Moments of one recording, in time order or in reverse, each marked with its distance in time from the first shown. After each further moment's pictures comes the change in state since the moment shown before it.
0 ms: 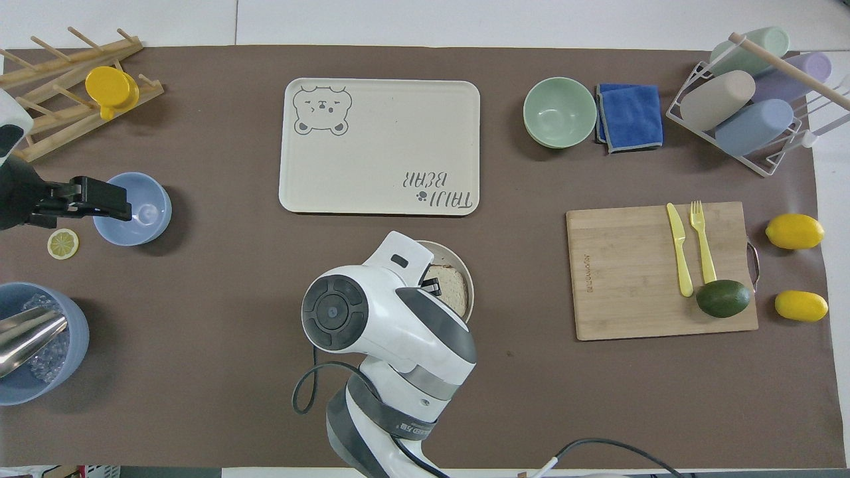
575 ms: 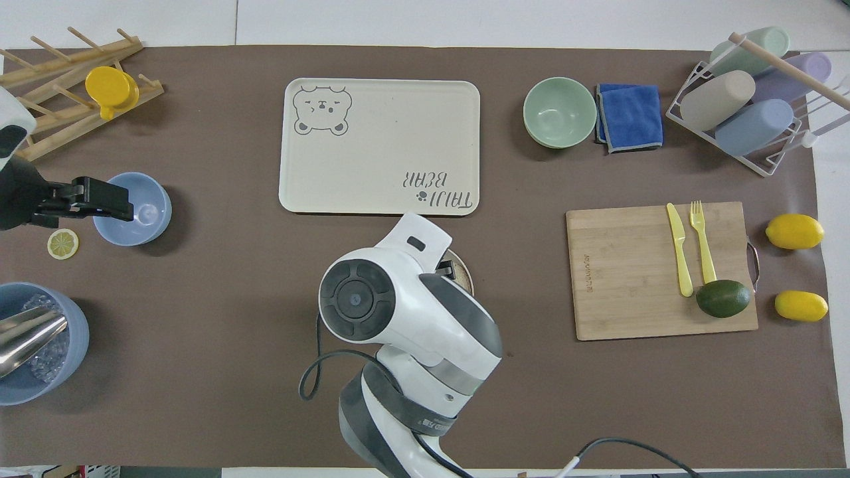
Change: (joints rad) left arm 0.000 0.000 -0.004 -0.004 0.000 0.001 0.002; right arm -0.060 -0.072 -0.010 0.031 0.000 -0.023 0.001
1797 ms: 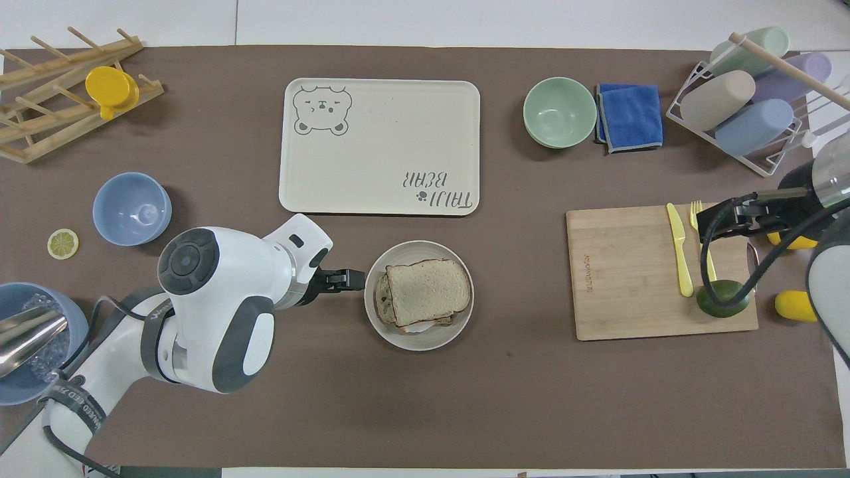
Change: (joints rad) left arm -0.384 0.075 -0.028 -0.613 -0.324 0.728 -0.144; right arm -0.561 -0.306 -0.110 0.083 0.155 -0.491 -0.618
